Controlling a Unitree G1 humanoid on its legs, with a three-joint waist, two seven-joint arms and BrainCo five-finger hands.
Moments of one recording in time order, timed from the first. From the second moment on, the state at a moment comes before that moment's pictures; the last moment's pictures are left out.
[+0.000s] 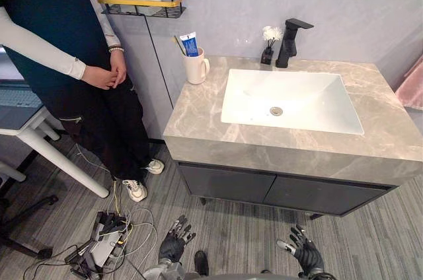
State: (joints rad) left arm 0.37 0.05 -0.12 0.48 -0.45 -0.10 -0.17; right arm 0.46 -0.01 -0.13 0.41 0.19 -0.11 0.14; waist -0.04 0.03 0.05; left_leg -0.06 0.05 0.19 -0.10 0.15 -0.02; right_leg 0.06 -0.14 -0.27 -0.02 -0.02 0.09
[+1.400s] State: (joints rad) left arm 0.03 0.01 0.14 1.05 -0.24 -0.10 0.00; right arm 0.09 -0.01 -0.24 1.00 0.12 -0.11 0.02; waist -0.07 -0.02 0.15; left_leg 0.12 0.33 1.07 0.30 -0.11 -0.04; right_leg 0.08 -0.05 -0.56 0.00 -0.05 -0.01
